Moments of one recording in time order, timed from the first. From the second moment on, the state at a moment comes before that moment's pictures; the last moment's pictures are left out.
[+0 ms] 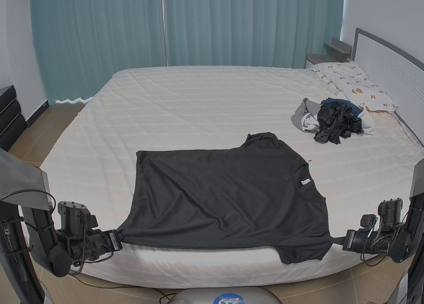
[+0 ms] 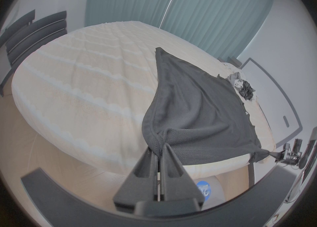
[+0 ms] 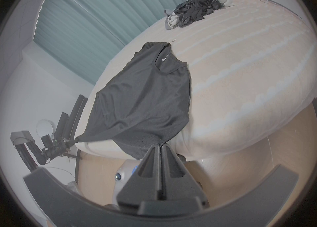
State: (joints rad) left arm -0.11 2.14 -0.13 -1.29 -0.11 -0.42; right arm -0.07 2.11 -0.02 -1.31 0.44 0.34
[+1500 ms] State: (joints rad) left arm -0.21 2.01 -0.02 -0.87 -0.03 -0.14; right arm -0.08 1.83 -0.02 -0.70 0.37 -0.06
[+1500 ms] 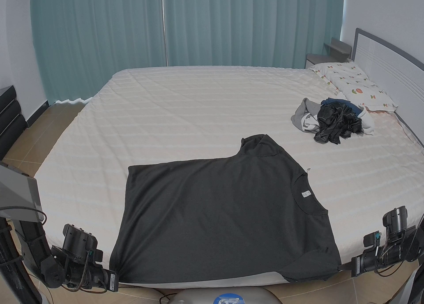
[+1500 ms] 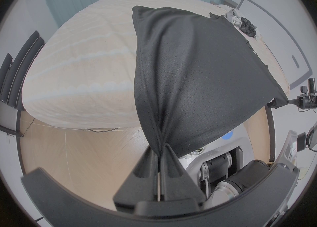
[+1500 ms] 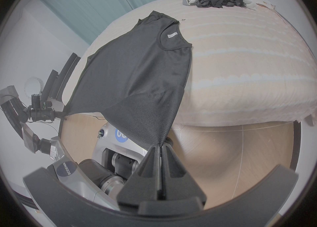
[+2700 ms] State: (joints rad) left arm -0.21 1.92 -0.17 -0.97 -0.04 -0.51; right arm -0.05 1.72 -0.22 -0.67 0.40 0.23
